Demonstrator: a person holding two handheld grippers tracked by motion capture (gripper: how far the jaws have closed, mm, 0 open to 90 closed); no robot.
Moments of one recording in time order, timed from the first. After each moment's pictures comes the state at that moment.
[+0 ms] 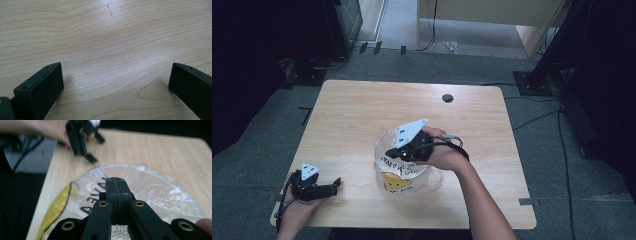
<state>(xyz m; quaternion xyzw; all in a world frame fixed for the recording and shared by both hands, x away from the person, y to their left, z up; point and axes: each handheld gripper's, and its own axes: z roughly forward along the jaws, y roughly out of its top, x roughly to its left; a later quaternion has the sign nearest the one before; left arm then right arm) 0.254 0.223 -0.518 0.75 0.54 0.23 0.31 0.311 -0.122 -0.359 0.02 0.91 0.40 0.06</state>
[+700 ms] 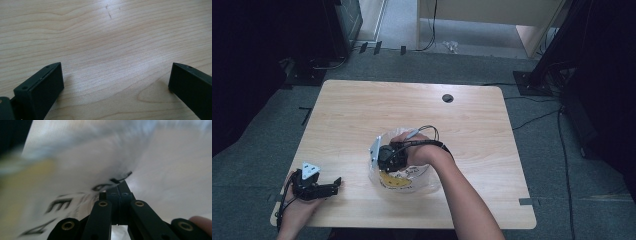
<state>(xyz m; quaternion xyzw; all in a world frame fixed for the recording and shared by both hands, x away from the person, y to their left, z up) 0.256 0.222 -0.518 0.75 0.54 0.23 0.31 0.324 -0.056 -0.417 -0.08 0.98 0.20 0.02</state>
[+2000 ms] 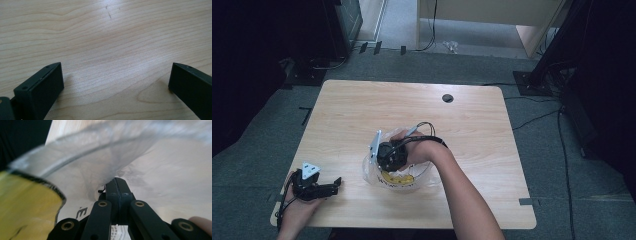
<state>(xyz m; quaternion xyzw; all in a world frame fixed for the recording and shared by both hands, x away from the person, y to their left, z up) 0.256 0.221 -0.518 0.75 0.54 0.23 0.31 0.322 -0.056 -0.405 -0.06 0.98 0.20 -0.01</state>
